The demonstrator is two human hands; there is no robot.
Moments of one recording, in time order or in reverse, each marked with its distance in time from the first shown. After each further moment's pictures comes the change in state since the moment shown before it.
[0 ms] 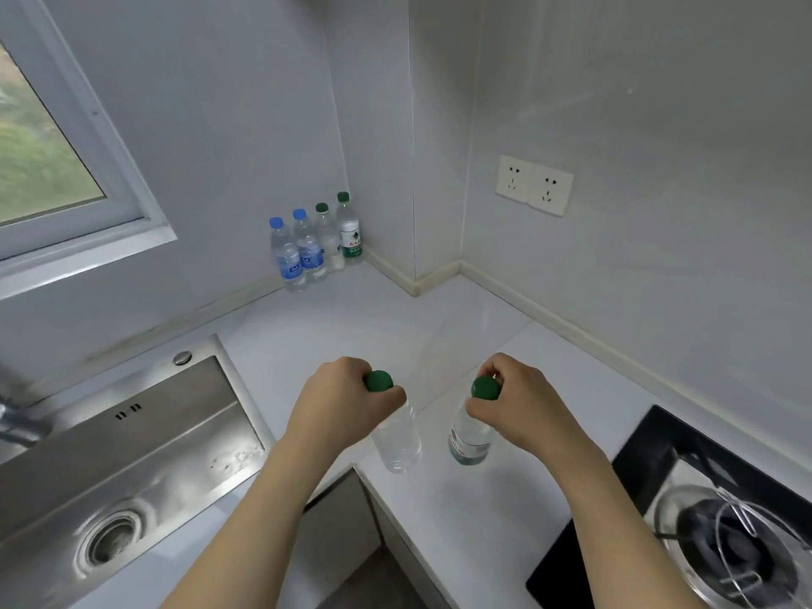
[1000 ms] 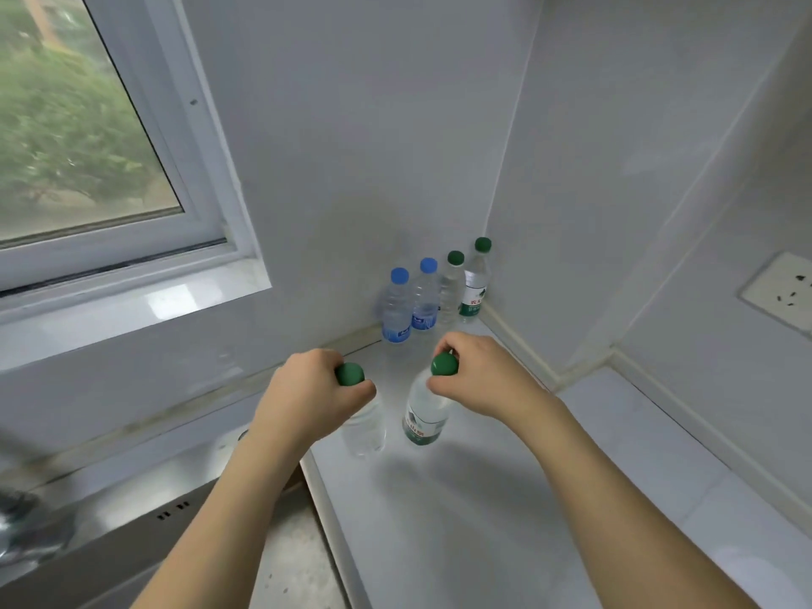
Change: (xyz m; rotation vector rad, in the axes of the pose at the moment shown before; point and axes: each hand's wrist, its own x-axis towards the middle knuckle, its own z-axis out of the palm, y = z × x) left_hand 0.291 -0.212 -0.148 0.052 0.140 -0.111; right_hand 0.329 -0.247 0.178 -0.252 -0.245 -0.265
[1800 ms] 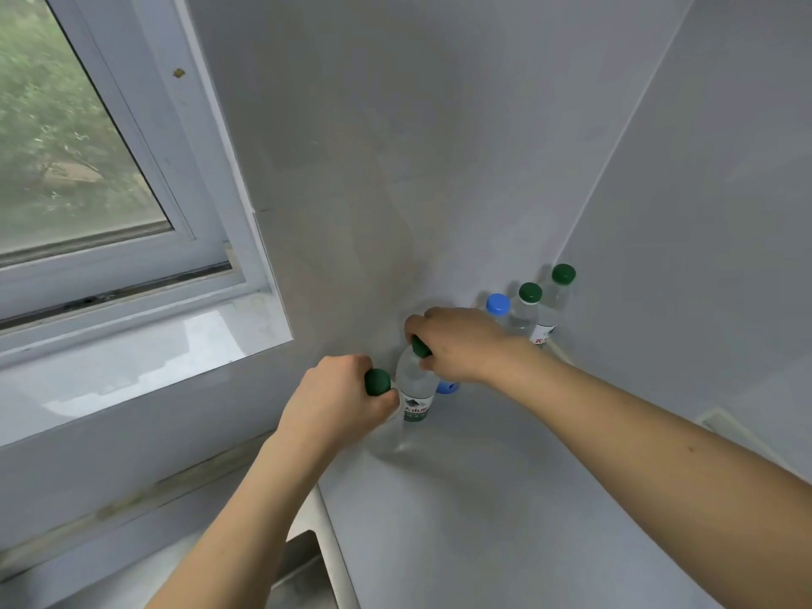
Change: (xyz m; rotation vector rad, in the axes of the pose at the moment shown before) left_hand 0.159 -0.066 0.032 0.042 -0.079 0.010; right_hand 0.224 -0.049 0.037 -0.641 -0.164 -0.344
